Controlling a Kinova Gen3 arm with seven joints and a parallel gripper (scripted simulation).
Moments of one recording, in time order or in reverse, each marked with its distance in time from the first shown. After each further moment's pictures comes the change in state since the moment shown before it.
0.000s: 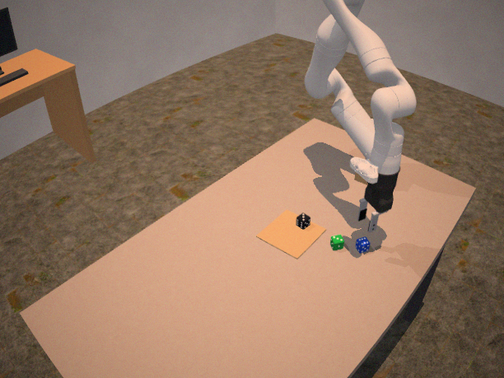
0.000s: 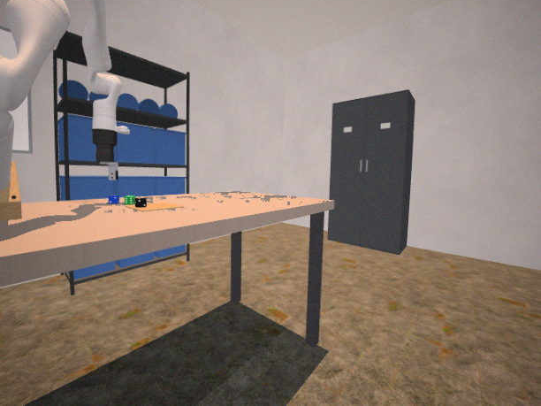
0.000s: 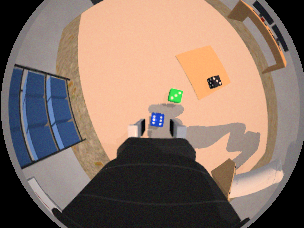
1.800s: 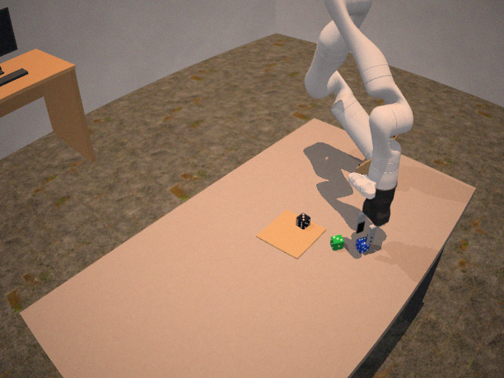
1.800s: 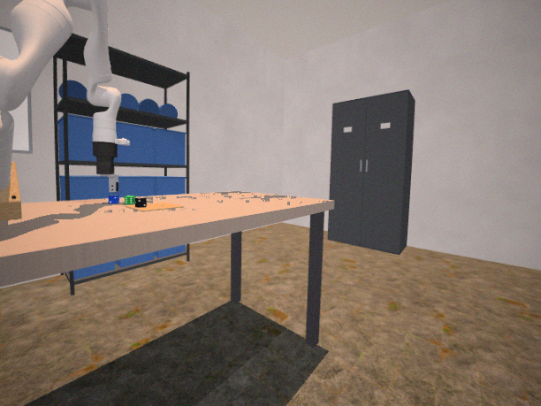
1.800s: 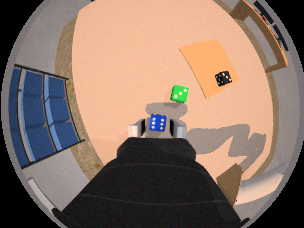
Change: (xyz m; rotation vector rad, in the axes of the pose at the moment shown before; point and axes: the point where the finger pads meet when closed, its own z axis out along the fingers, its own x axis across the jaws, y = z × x) arm -0.001 0.000 0.044 0.000 -0.005 0.000
